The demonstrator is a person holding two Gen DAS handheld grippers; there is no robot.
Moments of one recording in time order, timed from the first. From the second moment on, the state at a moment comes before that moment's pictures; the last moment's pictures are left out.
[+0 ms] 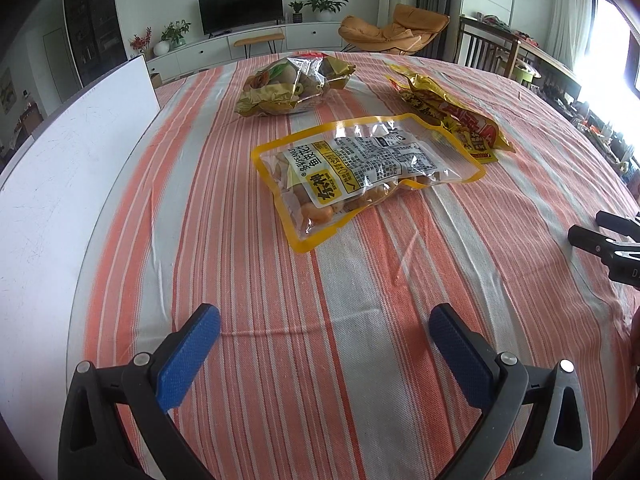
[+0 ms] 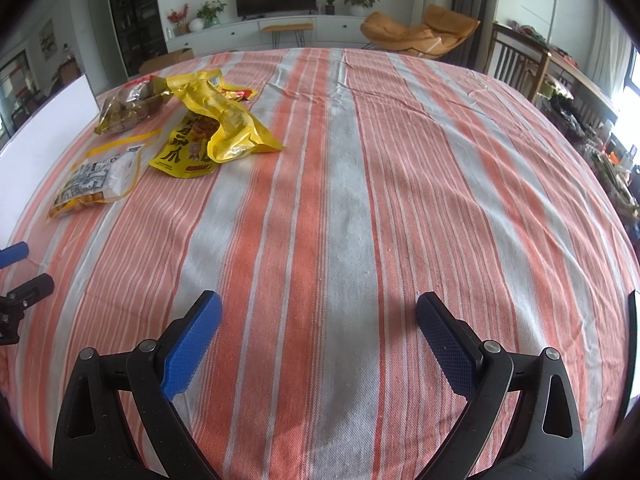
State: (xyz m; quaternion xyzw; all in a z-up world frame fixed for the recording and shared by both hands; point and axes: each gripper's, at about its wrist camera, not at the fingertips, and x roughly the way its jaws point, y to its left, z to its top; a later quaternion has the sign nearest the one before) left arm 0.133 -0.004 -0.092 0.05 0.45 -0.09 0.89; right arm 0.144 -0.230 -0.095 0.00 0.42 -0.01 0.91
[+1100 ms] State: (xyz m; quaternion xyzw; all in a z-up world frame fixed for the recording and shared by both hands) left arm 0.138 -0.003 -0.091 0.07 0.48 -0.13 0.87; right arm 0.151 -0.229 -0.099 0.00 0.42 -0.01 0.91
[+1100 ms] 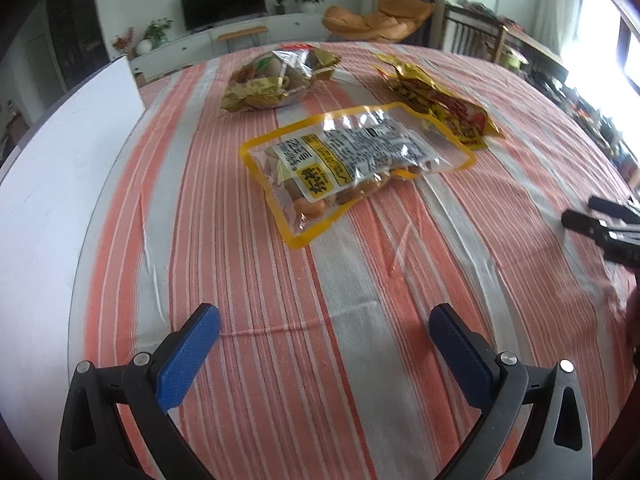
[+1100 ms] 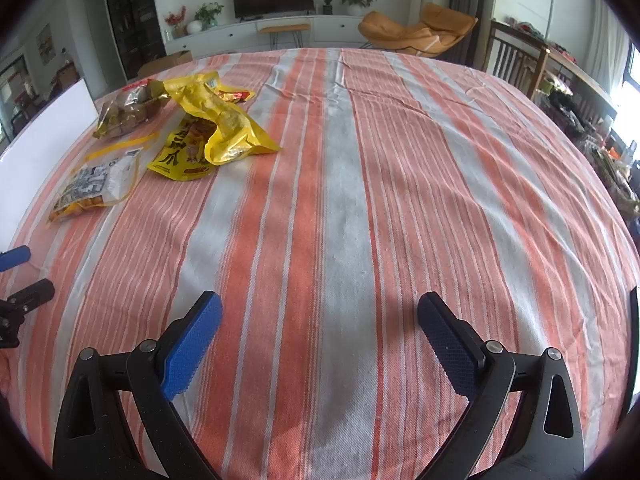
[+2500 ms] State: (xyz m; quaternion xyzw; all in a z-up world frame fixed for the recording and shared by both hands) left arm 0.264 -0.047 -0.072 0.15 0.52 -0.31 0.78; right arm 0.152 -0.226 -0.099 0.01 0.42 0.00 0.91
